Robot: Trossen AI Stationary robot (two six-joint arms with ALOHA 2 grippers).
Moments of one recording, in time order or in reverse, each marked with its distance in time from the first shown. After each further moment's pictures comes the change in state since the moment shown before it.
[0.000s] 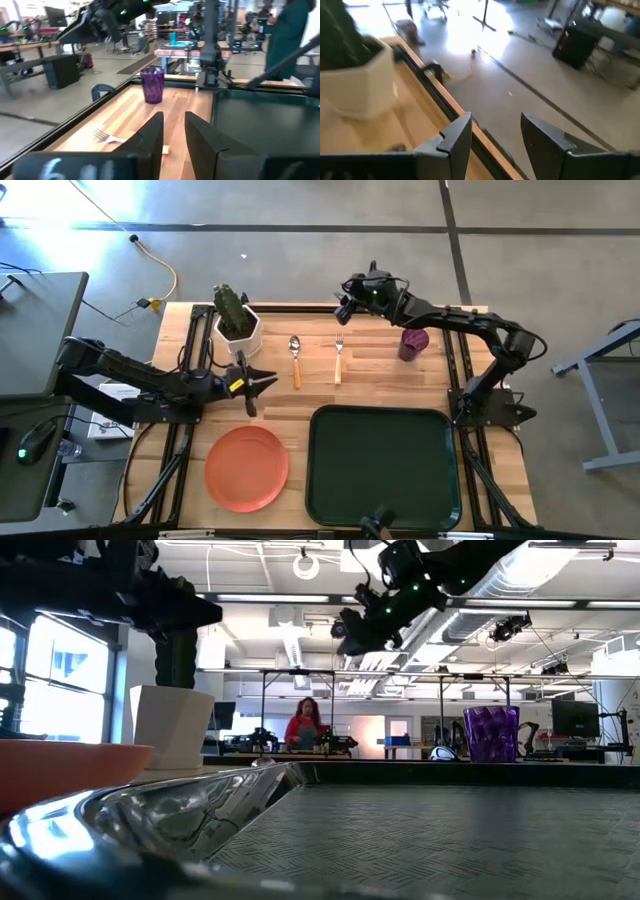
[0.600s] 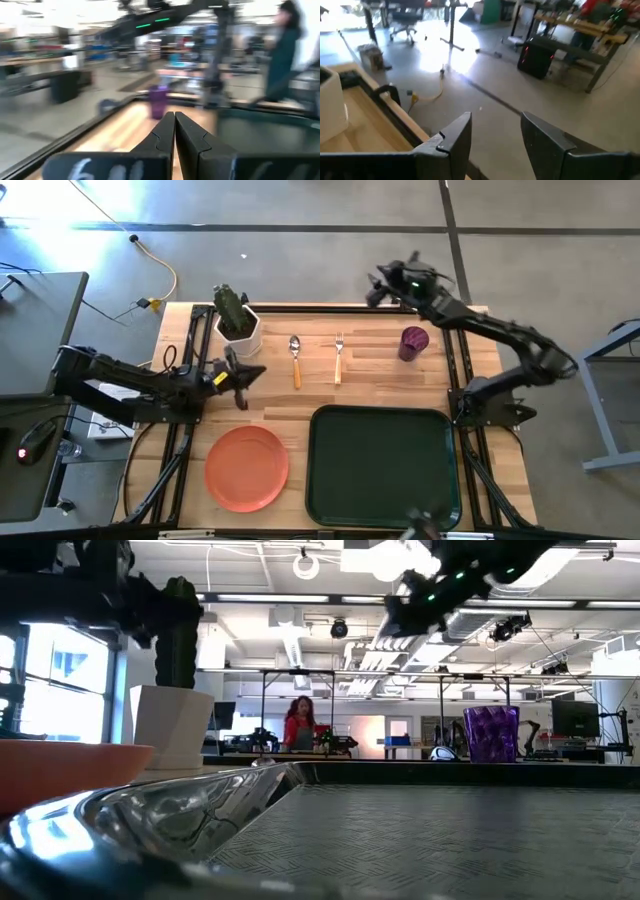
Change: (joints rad) left arm 0.042 -0.201 -0.113 0.041 0.069 0.019; right arm -0.152 -0.217 -0.158 0.045 0.018 -0.022
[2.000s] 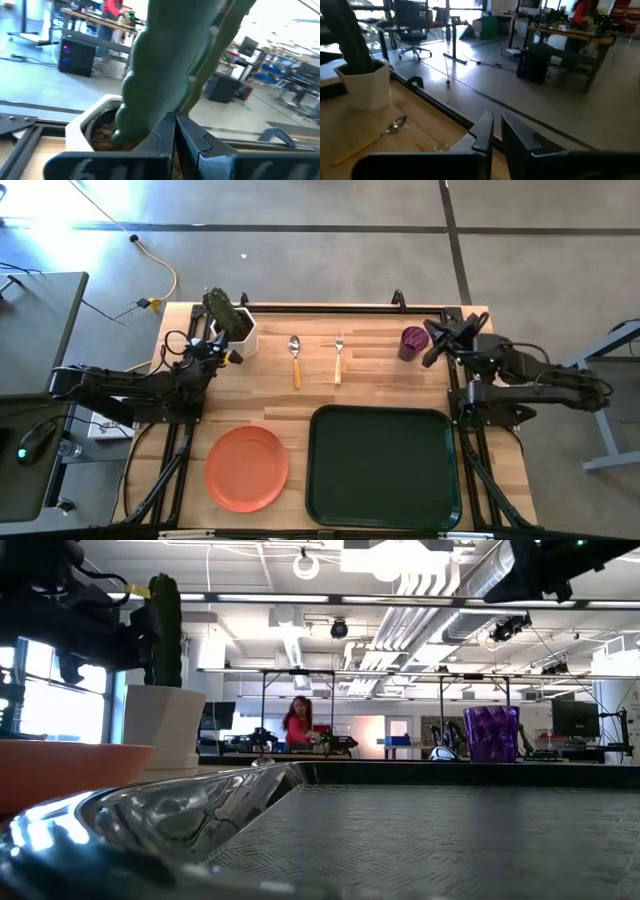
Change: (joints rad) left arm 0.224 -0.197 -0.041 -0.315 -0.788 -0.419; right arm 0.534 -0.935 -0.462 -0.444 0.544 0.172
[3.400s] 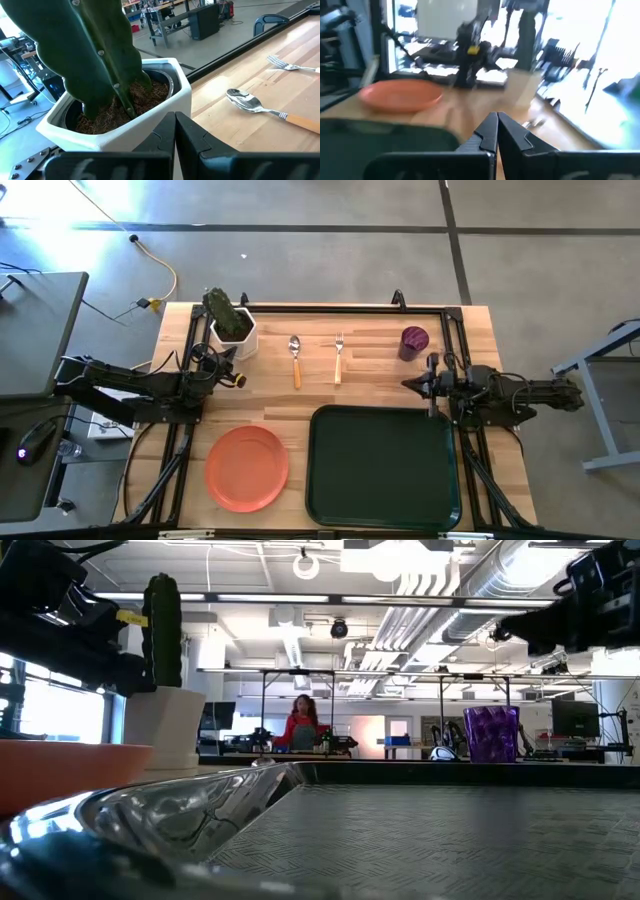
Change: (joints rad) left arm -0.187 -0.052 0.000 -0.405 0.043 0.289; right arm 0.153 -0.463 -0.583 0.400 -0.644 -0.239
